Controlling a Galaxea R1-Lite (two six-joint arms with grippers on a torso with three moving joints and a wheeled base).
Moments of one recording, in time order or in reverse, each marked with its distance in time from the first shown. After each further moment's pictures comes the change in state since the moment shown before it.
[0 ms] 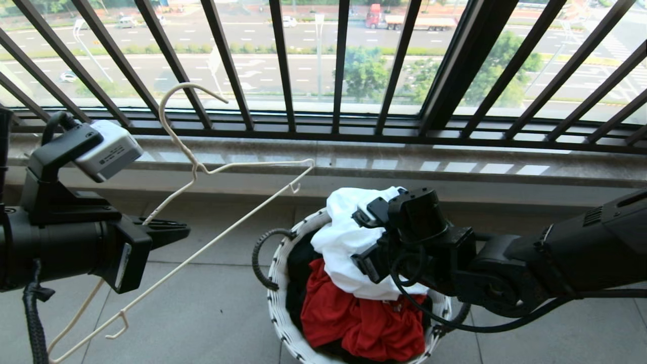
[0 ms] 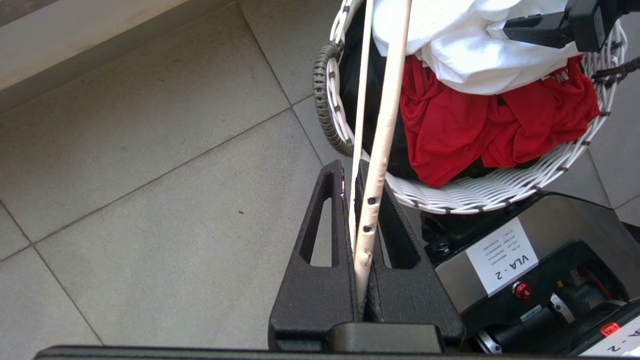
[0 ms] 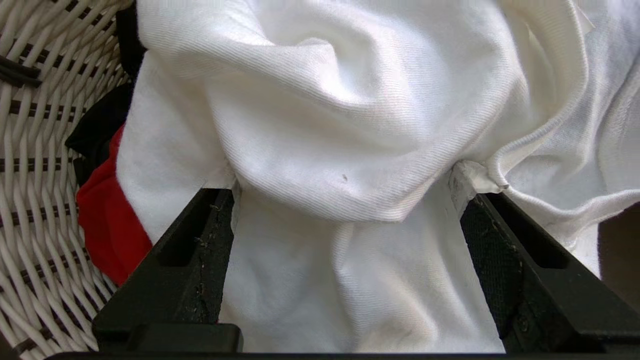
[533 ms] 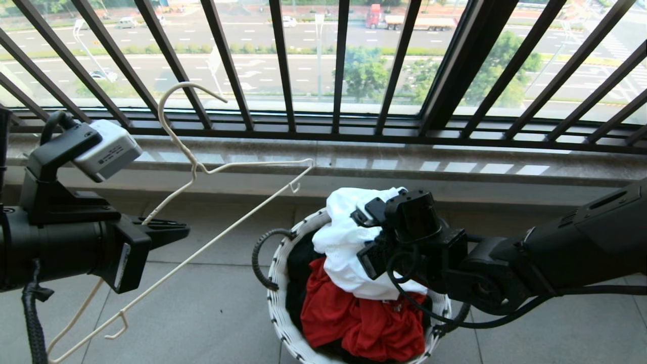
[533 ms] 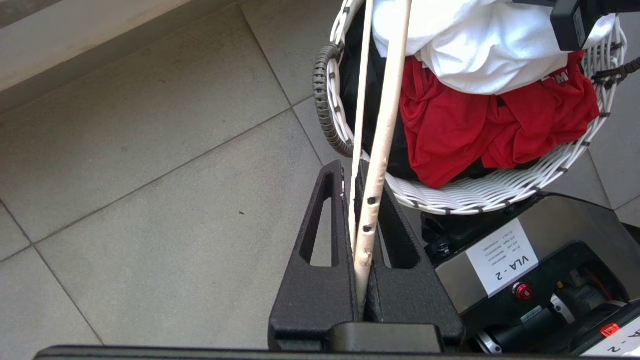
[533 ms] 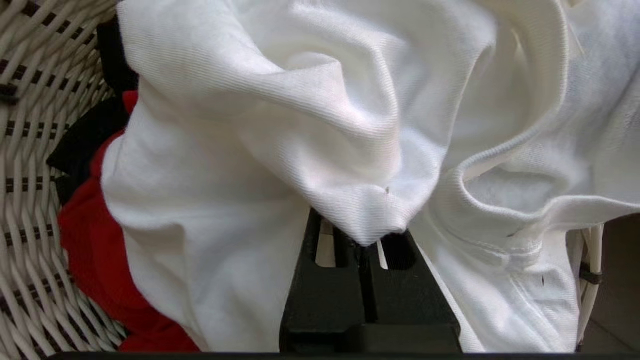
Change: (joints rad) left arm 0.000 -0.001 0.000 0.000 0.000 0.000; right arm -0.013 0.042 -0.010 -0.059 0.001 -0.010
